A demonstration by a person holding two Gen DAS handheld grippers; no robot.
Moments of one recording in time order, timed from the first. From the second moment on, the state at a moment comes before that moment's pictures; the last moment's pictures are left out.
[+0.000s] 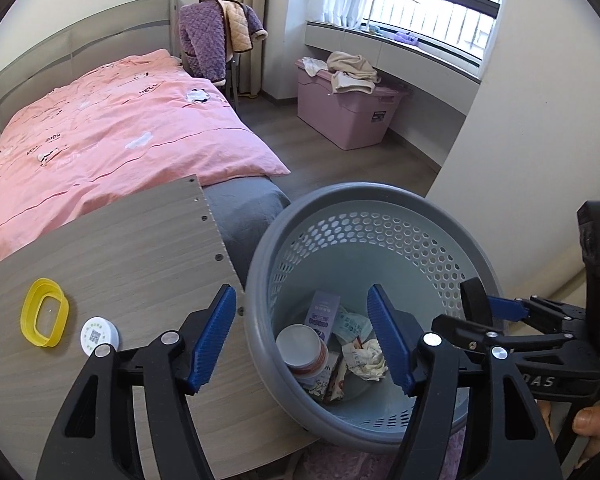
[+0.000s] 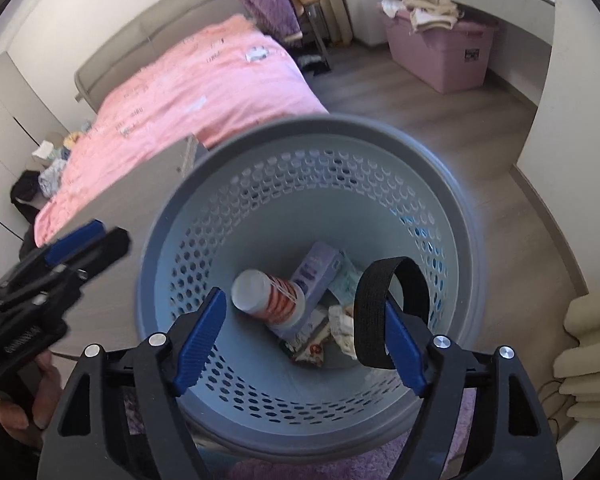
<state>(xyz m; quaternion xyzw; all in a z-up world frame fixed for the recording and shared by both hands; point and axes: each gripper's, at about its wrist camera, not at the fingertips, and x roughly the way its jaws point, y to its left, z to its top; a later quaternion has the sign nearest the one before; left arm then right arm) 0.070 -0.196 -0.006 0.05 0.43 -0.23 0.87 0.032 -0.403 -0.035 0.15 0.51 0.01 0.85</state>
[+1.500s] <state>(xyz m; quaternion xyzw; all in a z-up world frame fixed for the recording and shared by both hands) 0.062 -0.092 0.016 -0.05 0.39 -0.19 0.90 0.054 -0.333 -0.009 0.02 0.55 0.02 0.84</state>
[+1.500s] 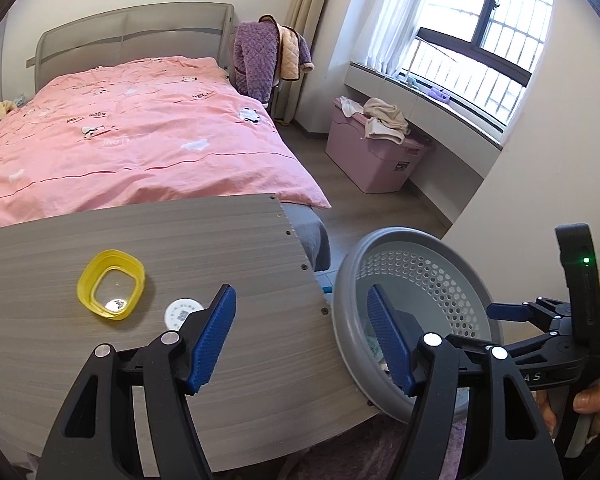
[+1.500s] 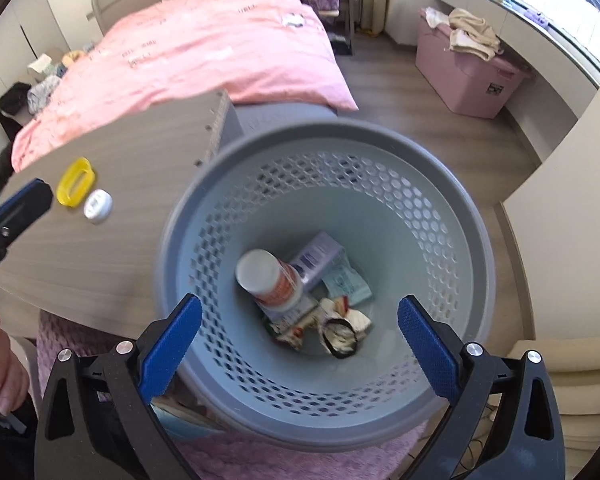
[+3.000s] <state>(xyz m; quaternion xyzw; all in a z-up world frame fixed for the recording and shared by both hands) 0.081 0.096 -0.043 -0.05 0.44 0.02 0.90 0.108 -0.120 -0.049 -0.02 0.46 0.12 0.88</state>
